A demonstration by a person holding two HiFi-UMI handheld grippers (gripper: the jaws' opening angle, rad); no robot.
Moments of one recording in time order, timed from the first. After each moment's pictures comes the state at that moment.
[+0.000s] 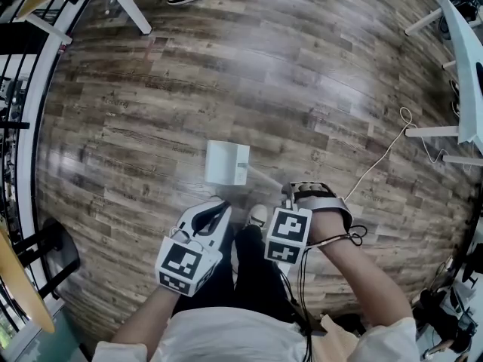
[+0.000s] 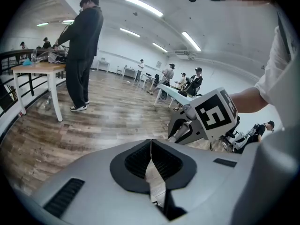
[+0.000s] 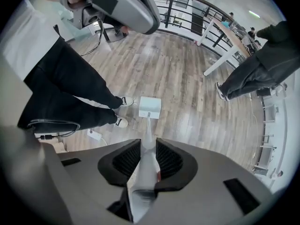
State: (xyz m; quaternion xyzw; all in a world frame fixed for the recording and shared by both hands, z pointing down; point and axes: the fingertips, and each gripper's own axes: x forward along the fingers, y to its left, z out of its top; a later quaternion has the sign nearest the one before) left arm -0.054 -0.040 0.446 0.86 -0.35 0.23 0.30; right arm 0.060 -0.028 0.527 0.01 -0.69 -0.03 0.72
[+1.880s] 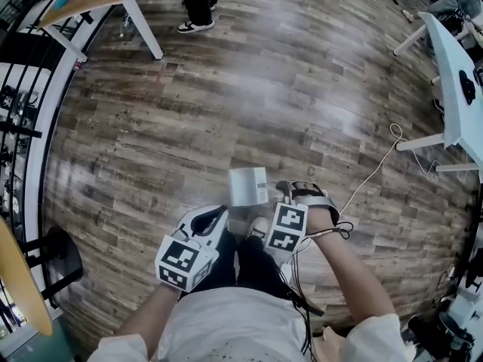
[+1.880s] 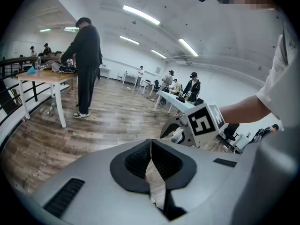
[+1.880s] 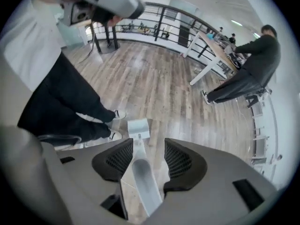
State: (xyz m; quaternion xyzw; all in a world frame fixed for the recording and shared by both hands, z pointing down) left arm -0.080 0.001 0.367 0.87 -0.36 0.20 0.28; right arm 0.036 -0.009 0.479 0.08 -0.74 -0.04 0.67
